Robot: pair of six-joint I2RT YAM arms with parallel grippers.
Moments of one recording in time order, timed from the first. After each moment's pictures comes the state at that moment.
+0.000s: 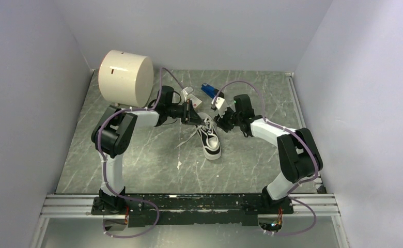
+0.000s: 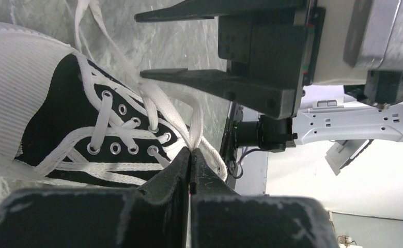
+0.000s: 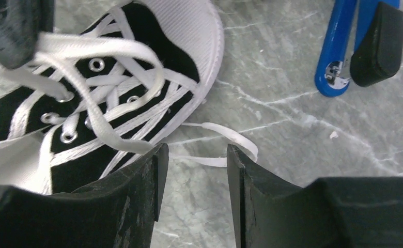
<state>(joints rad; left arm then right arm) -0.47 2.02 1.14 0.41 1.04 -0.76 0.36 1.63 0.89 0.01 -0.40 -0.62</state>
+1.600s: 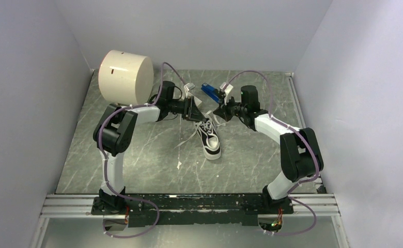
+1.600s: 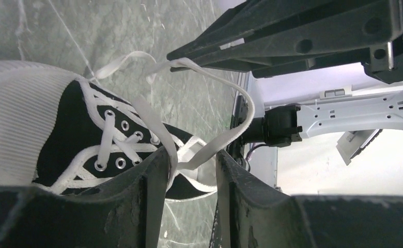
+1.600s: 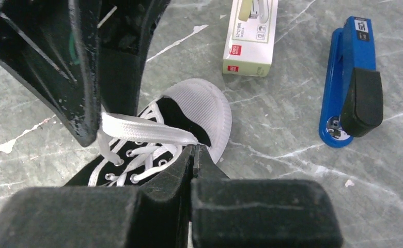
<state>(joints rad) -0.46 2.04 1.23 0.31 1.08 -0.67 0.29 1.62 0.94 0.14 -0.67 -0.31</state>
